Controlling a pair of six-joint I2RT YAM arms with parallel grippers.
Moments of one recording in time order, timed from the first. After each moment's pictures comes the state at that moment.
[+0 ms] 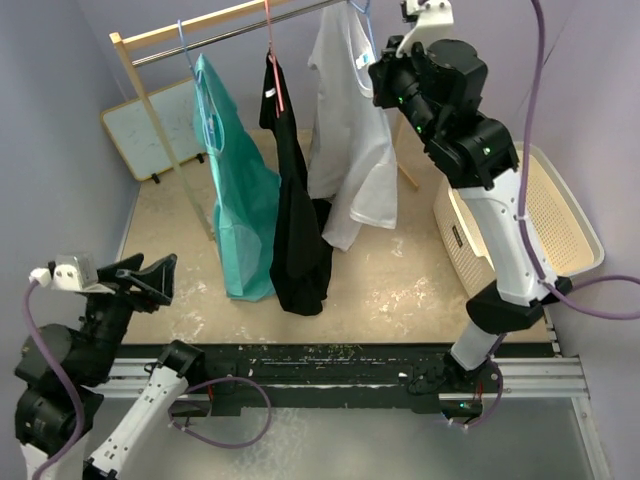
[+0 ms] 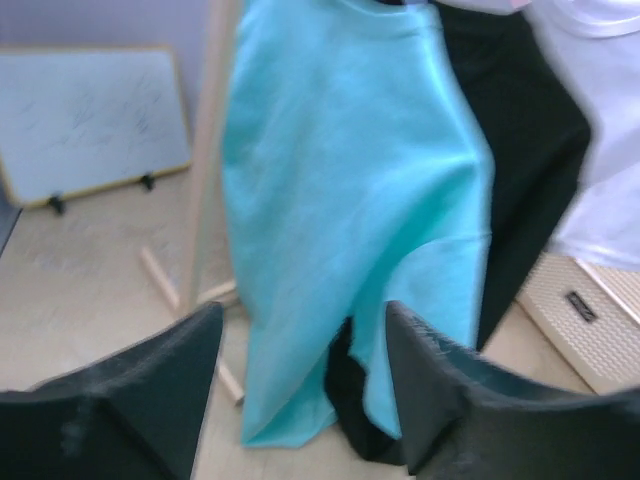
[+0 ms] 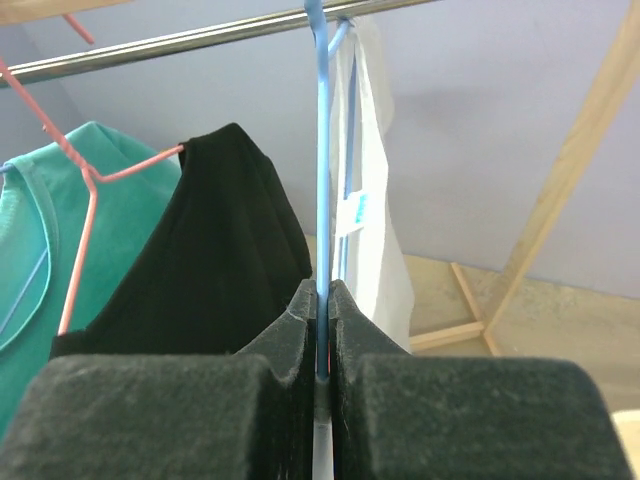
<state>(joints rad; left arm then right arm) -0.41 0.19 1.04 -0.80 -0.29 -0.33 0.62 1.73 2.44 -0.72 0.33 0.10</state>
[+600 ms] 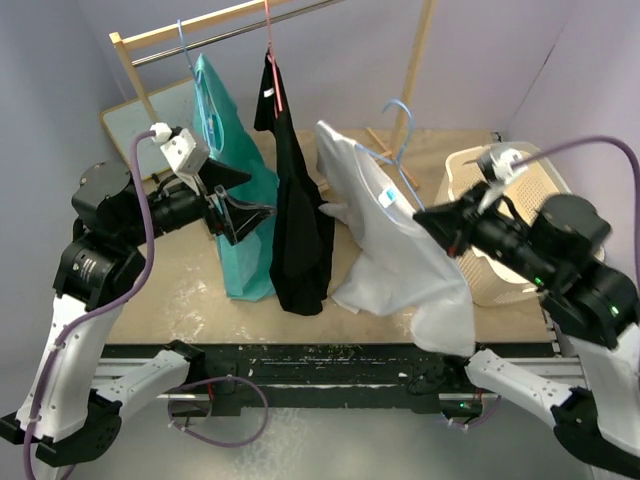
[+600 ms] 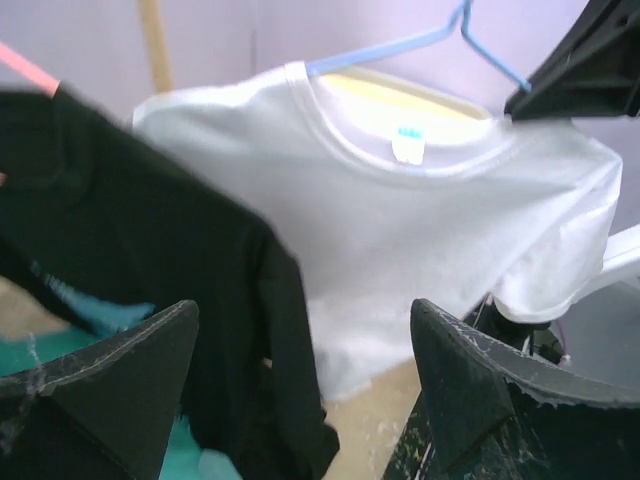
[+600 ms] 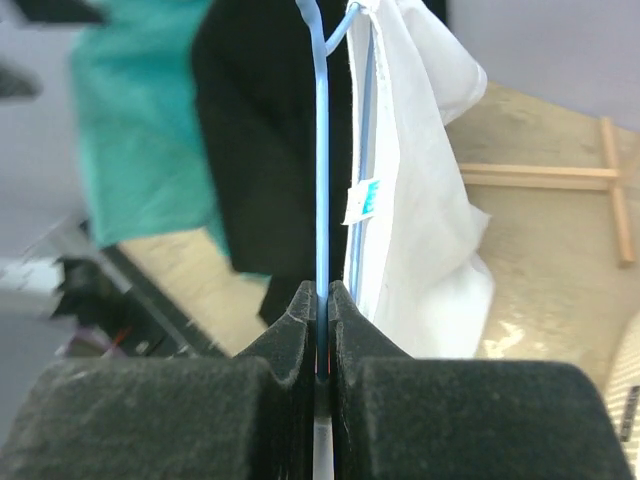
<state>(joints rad) -0.41 0.93 1.50 -0.62 0.55 -0.12 0.62 0.93 1.62 -0.87 -0.05 0.16</state>
